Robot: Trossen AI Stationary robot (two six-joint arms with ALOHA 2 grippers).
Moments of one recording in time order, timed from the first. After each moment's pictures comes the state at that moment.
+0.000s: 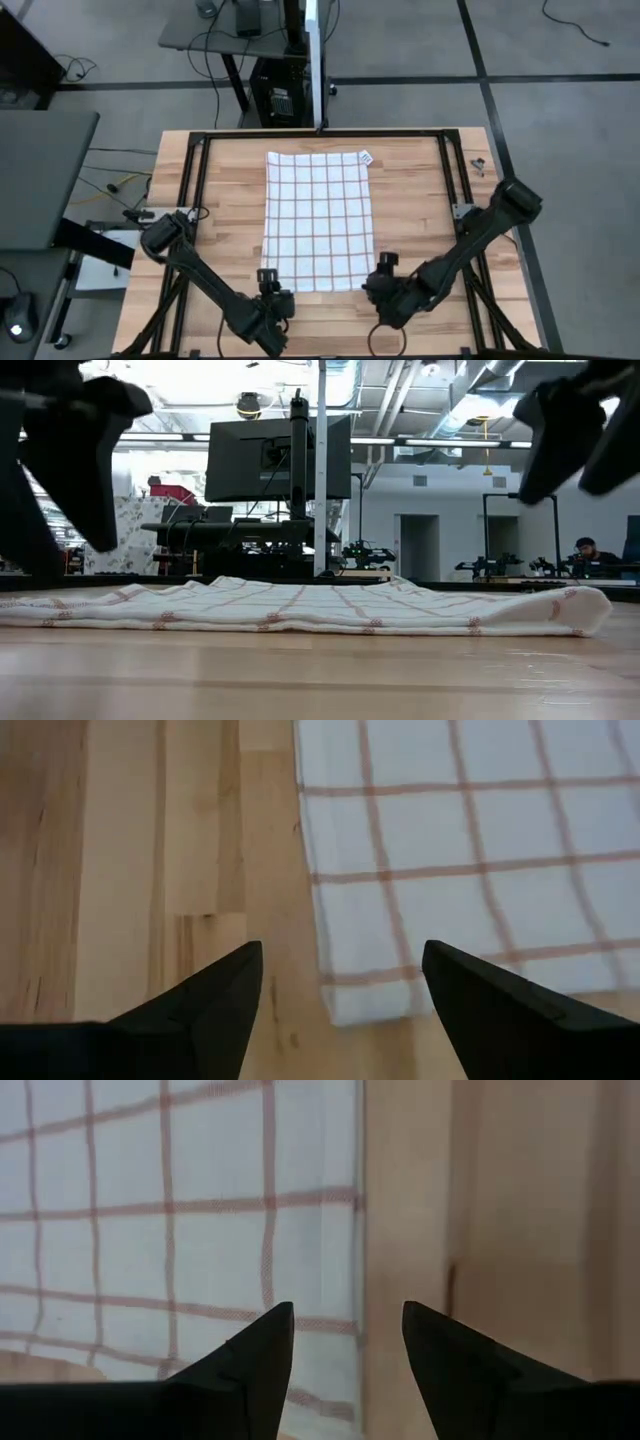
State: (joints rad) left arm -0.76 2.05 1.48 -1.03 -0.51 -0.73; right arm 0.70 1.74 1.14 -0.57 0.45 0.69
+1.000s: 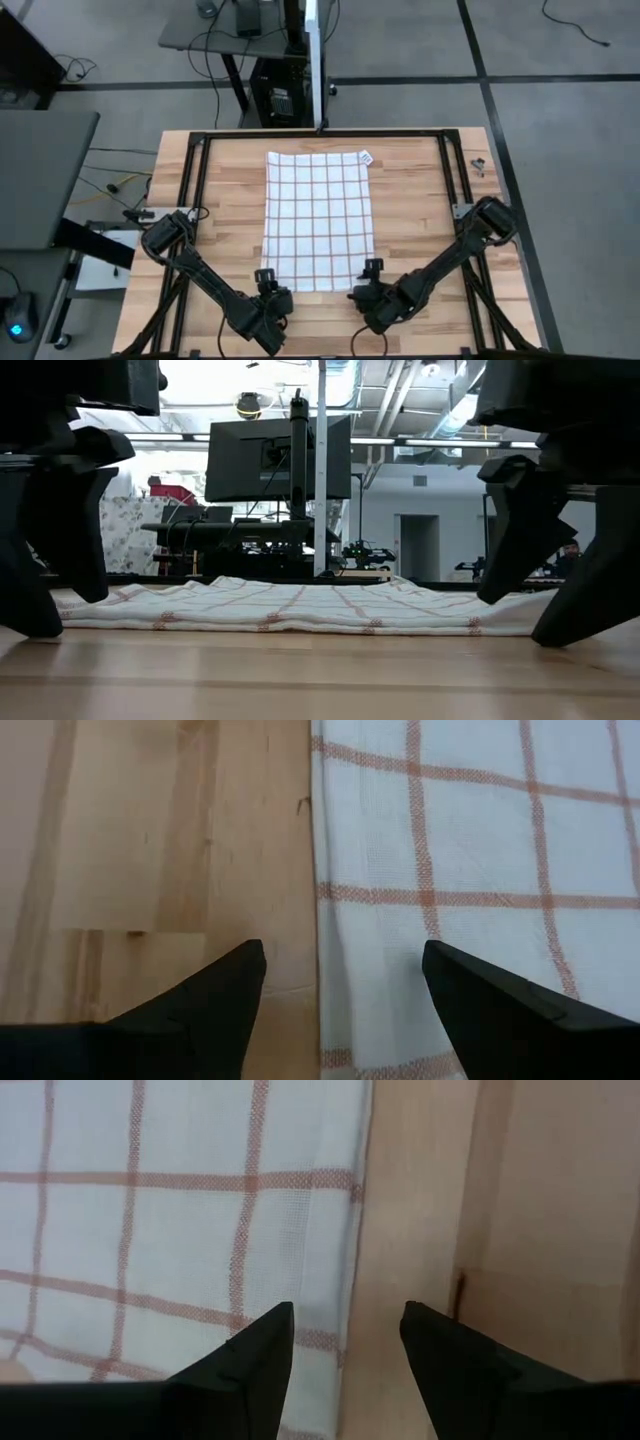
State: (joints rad) left arm -0.74 2.06 1.37 -0.89 -0.54 -0.84; right arm 0.66 1.96 1.14 -0.46 0.52 0.50
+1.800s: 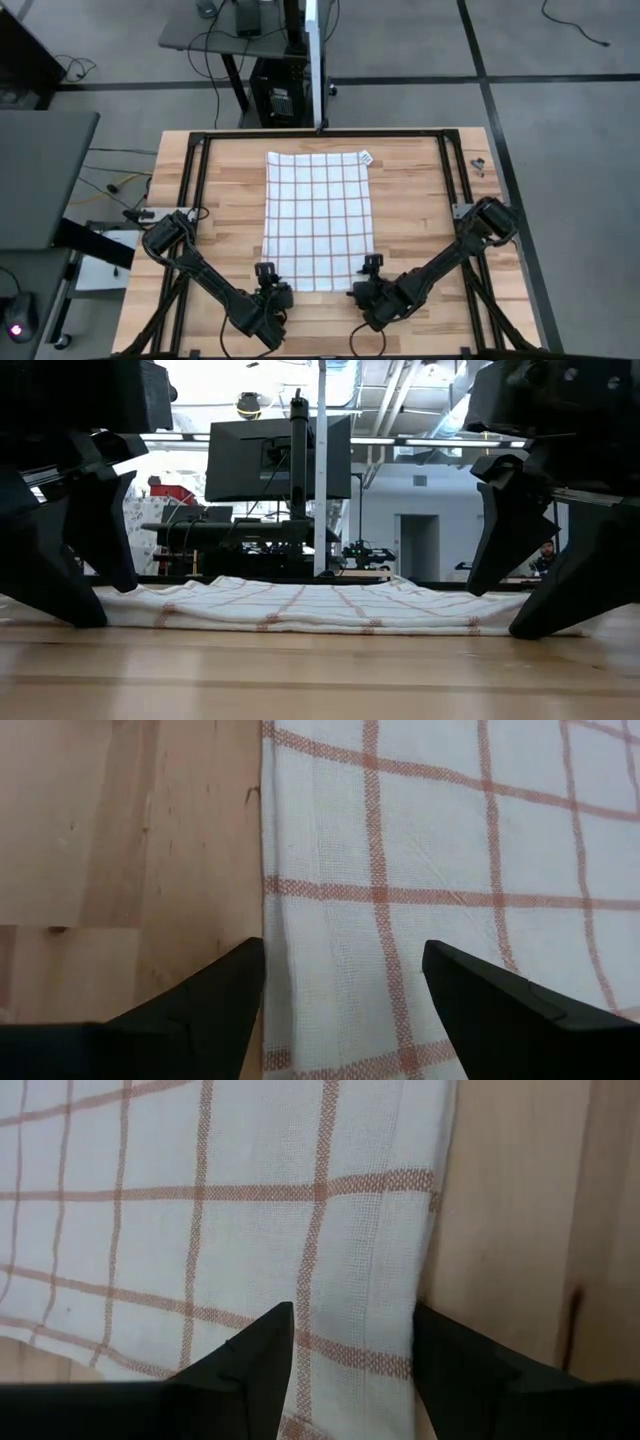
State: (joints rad) left arm -0.74 2.06 1.34 -0.90 -0.60 -0.79; right arm 0.68 1.97 1.14 -0.52 0.55 0.47
